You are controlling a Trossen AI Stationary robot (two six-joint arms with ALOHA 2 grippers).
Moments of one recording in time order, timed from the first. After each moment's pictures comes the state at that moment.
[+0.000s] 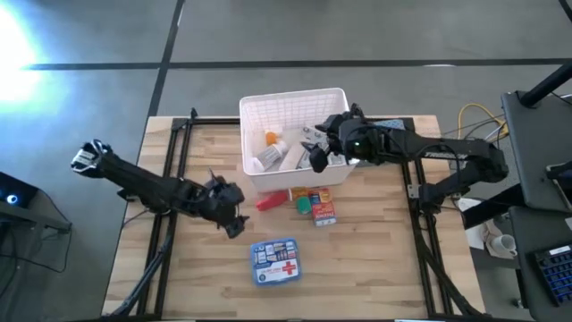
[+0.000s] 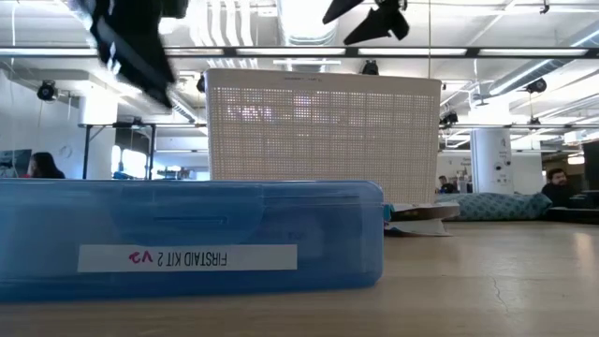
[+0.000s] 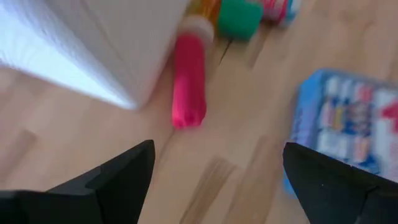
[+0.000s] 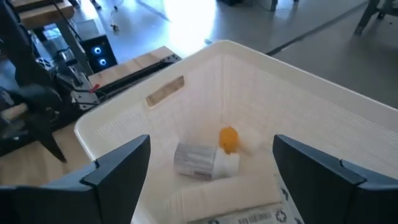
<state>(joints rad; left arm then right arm) -0.34 1.19 0.93 -0.73 -0.41 -0.73 -0.10 1.39 1.35 -0.44 0.42 0.34</state>
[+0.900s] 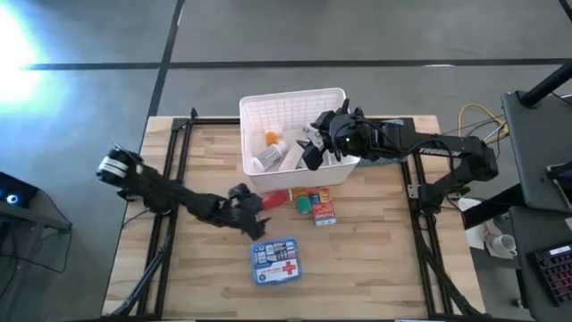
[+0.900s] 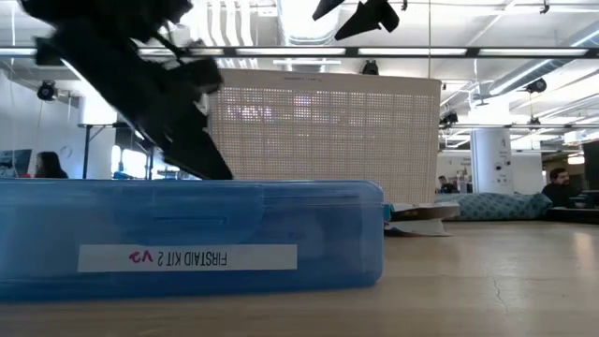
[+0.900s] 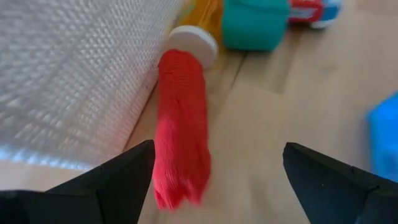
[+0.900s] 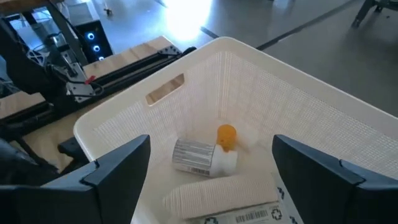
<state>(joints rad) -0.29 1.51 0.69 -0.03 -0.54 -0.52 -0.10 1.49 1.52 -0.58 0.42 0.34</state>
